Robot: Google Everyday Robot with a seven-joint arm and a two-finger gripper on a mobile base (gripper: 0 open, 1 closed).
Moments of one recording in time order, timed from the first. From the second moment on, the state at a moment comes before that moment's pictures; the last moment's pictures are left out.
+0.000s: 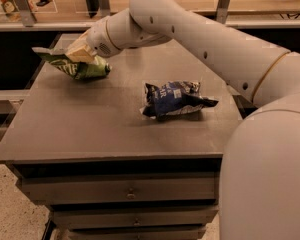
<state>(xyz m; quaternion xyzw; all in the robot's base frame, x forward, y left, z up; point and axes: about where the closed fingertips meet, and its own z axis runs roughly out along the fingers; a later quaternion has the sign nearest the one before) 0.676 0.197 0.909 -0.60 0.60 0.27 0.45</state>
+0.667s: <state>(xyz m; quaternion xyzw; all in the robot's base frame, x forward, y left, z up) 0.698 0.176 0.927 -0.56 0.61 0.26 0.50</state>
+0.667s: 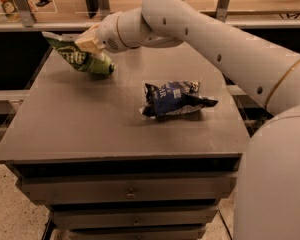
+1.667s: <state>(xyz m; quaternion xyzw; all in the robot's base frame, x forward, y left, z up) 0.758 0.145 0.961 -0.54 0.61 0.26 0.52</state>
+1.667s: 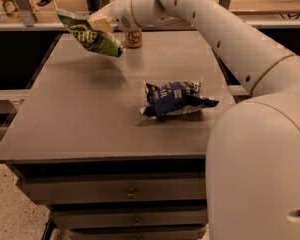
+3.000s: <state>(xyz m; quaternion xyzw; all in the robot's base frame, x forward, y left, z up) 0.771 0.057 0.963 -0.51 0.65 0.25 0.51</state>
